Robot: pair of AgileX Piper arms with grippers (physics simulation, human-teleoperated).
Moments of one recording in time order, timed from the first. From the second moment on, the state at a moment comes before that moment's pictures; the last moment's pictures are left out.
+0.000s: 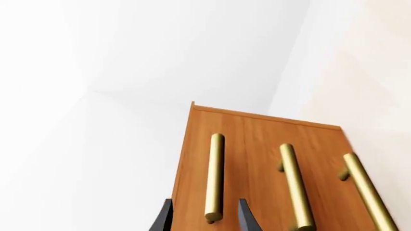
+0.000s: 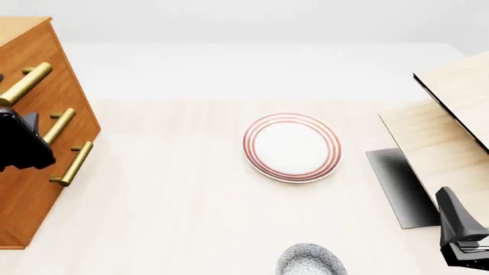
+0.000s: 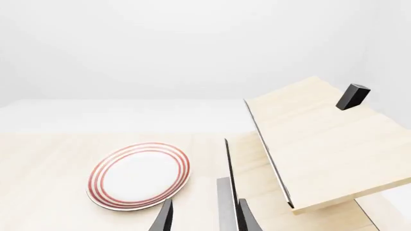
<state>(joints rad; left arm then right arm) 0.19 1.05 -0.38 -0.65 1.44 0.00 0.01 0.00 0.00 0.00</state>
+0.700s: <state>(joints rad) 0.24 1.27 -0.45 -0.79 1.42 0.00 0.01 0.00 0.00 0.00</state>
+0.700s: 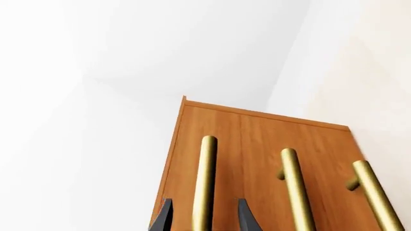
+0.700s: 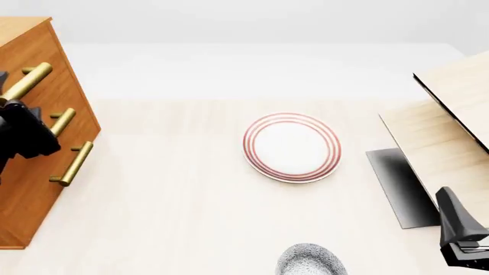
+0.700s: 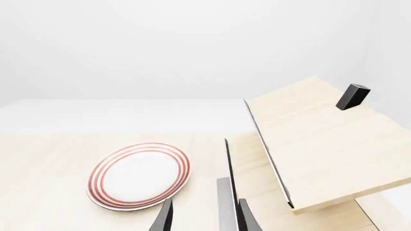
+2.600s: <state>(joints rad) 0.14 1.23 -0.40 -0.85 1.41 0.00 0.01 0.00 0.00 0.00</state>
